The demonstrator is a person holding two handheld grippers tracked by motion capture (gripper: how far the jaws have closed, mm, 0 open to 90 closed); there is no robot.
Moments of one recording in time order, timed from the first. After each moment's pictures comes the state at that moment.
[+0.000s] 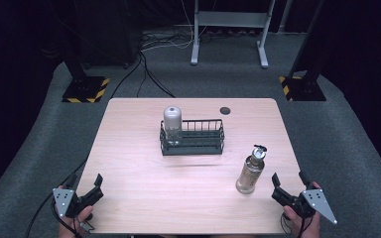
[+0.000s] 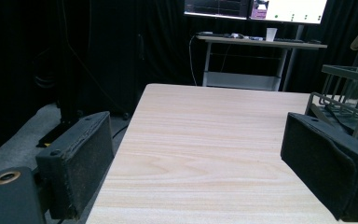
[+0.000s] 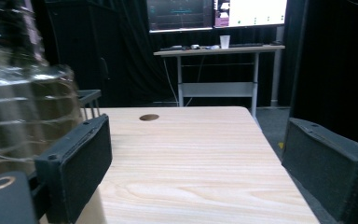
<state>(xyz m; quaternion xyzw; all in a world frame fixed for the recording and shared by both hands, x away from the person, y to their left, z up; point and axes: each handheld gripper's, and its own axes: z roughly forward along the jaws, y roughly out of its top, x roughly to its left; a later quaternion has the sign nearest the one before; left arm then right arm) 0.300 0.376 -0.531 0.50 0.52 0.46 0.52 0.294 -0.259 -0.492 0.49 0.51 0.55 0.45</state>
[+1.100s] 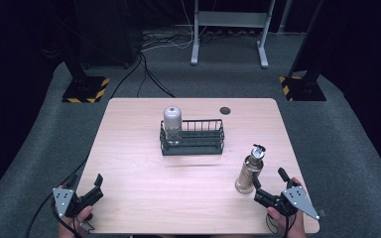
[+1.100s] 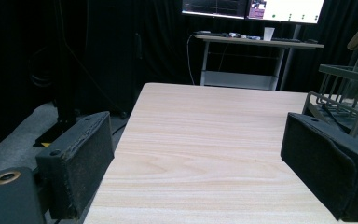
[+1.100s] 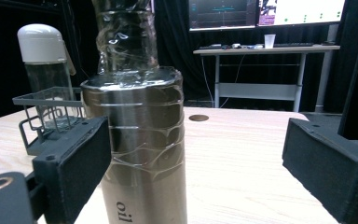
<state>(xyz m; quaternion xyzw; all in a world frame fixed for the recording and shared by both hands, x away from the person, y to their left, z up) 0.300 0.376 -0.531 0.51 0.52 0.45 0.52 0.297 -0.217 -0.488 0.44 0.55 0.58 0.41</state>
